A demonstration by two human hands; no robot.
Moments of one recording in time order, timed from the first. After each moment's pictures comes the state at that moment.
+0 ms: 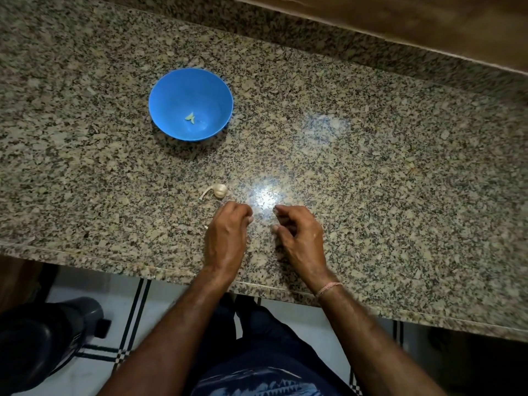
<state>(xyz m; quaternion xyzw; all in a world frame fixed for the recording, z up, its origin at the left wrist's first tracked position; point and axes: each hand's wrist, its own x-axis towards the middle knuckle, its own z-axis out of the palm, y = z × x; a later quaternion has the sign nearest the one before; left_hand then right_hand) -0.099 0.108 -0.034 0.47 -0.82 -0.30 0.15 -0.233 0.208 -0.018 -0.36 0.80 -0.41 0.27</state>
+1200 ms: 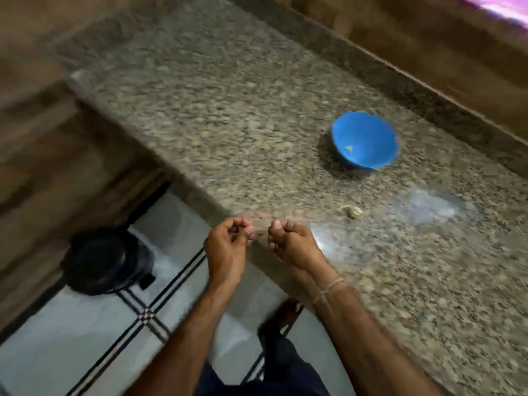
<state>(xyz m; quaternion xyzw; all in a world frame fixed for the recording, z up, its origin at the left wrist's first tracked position) 0.141 0.111 0.017 0.68 -0.43 -0.44 0.41 0.009 0.105 0.029 -0.19 0.60 -0.41 0.66</state>
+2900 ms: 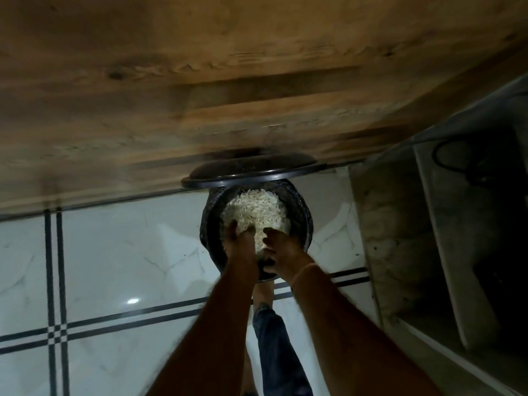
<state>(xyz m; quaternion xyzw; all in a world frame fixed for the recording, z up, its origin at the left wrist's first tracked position) 0.691 0.035 -0.457 0.71 0.26 -0.48 0.44 0.624 -0.017 -0.469 -0.19 0.65 0.05 0.74</state>
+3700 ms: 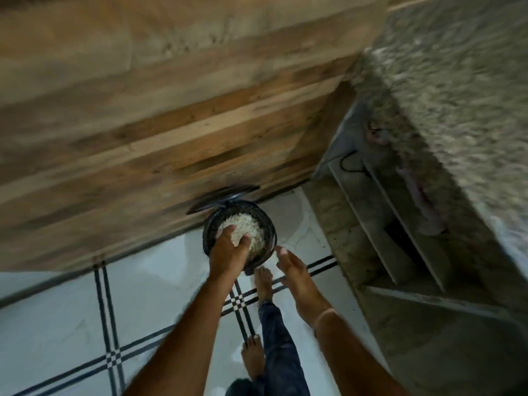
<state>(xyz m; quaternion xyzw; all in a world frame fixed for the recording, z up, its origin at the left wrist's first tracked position) 0.626 0.091 -0.153 0.84 -0.20 -0.43 0.28 0.466 0.071 -0.144 -0.37 0.59 -0.13 0.71</state>
